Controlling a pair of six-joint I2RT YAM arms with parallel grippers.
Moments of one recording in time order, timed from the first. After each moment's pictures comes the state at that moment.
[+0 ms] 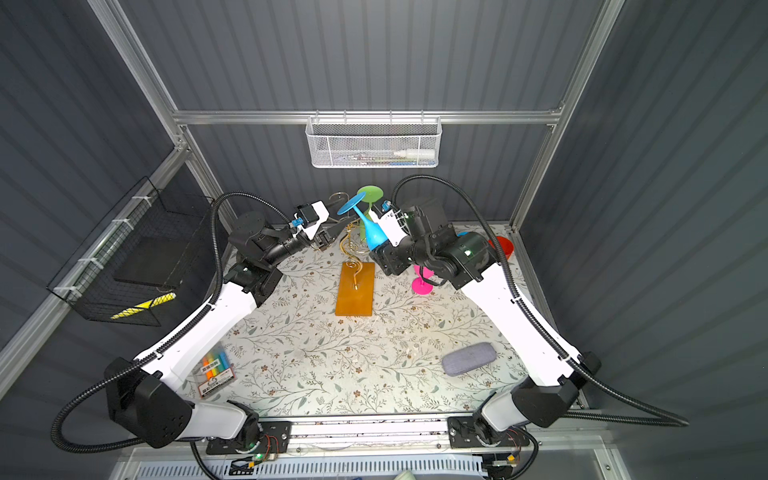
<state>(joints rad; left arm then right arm) -0.48 1.40 1.29 0.39 0.61 0.45 0.69 1.49 1.85 -0.98 -0.04 -0.11</state>
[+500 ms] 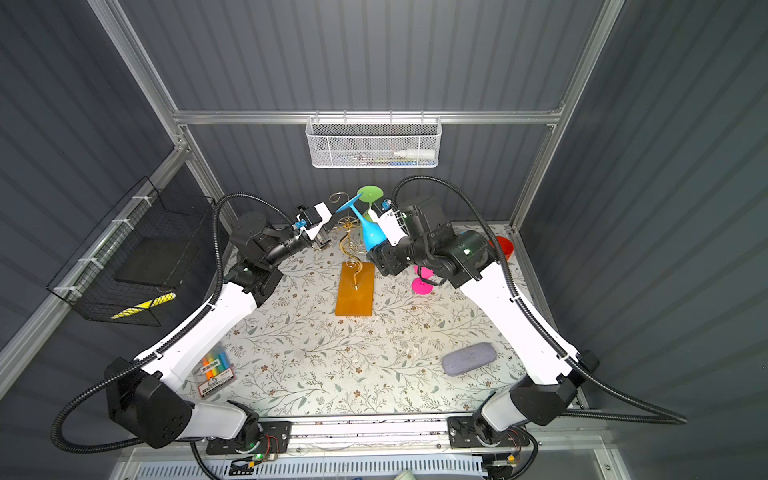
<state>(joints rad) -0.48 1.40 1.29 0.37 0.55 0.49 0.69 1.48 1.86 -0.97 -0.06 -0.05</state>
